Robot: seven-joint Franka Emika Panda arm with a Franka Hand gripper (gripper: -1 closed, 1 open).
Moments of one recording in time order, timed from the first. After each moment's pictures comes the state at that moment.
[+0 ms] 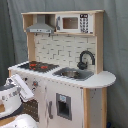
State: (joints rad) arm -0.61 -1.50 1.45 -2.58 -0.57 3.04 0.21
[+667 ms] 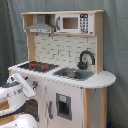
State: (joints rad) arm -0.69 -1.50 1.42 -2.58 -0.57 3.24 0.22
